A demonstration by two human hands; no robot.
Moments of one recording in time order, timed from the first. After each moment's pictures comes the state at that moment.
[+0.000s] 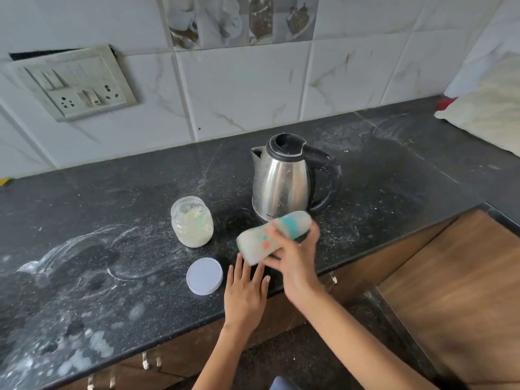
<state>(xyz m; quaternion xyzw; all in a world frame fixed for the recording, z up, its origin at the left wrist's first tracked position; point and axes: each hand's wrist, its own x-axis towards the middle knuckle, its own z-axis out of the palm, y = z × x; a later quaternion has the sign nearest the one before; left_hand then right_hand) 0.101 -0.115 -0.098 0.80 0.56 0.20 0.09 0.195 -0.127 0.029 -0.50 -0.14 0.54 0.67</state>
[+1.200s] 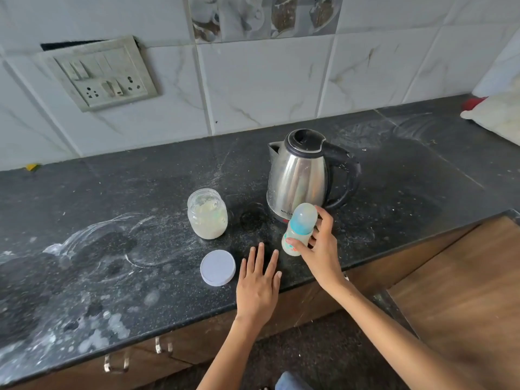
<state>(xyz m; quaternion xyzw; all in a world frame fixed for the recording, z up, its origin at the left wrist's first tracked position) 0.094 -0.108 -0.111 0.82 0.55 0.12 0.09 0.253 -0.101 -0.043 -0.64 -0.52 0.25 0.50</state>
